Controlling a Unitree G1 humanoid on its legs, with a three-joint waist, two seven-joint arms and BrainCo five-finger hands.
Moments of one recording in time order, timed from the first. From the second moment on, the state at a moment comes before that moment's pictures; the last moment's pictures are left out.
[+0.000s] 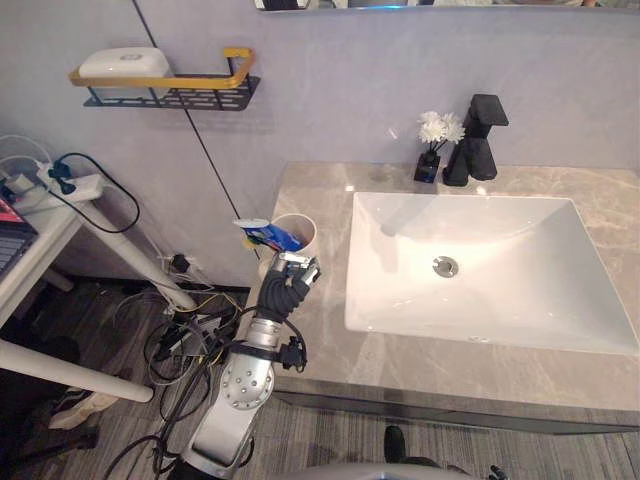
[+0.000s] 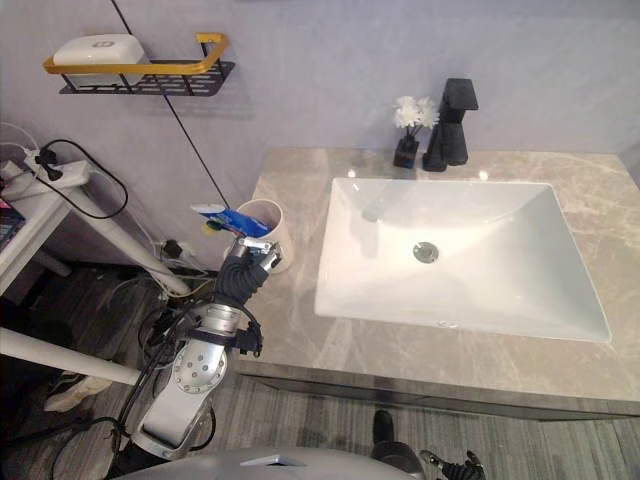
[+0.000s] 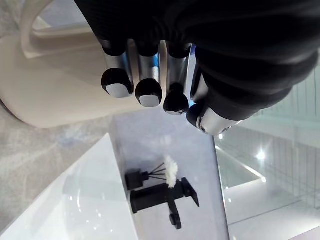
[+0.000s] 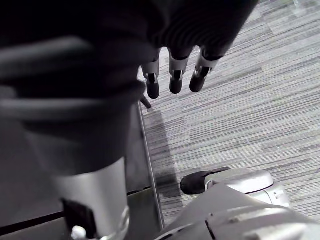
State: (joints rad) left arm 0.10 0.25 -0.36 -0.30 0.06 -0.16 0.24; right arm 0.23 -0.10 -0.29 1.01 0.06 -0.08 -0.20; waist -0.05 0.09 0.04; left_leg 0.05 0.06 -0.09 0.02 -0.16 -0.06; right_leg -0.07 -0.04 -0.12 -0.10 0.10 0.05
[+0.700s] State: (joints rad) left arm 0.04 0.20 -0.45 -0.30 0.06 -0.15 0.22; right arm 0.24 -0.10 -0.29 0.99 0.06 -0.10 -0.20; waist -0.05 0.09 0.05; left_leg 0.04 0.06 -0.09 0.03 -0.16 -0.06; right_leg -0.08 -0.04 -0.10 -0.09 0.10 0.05
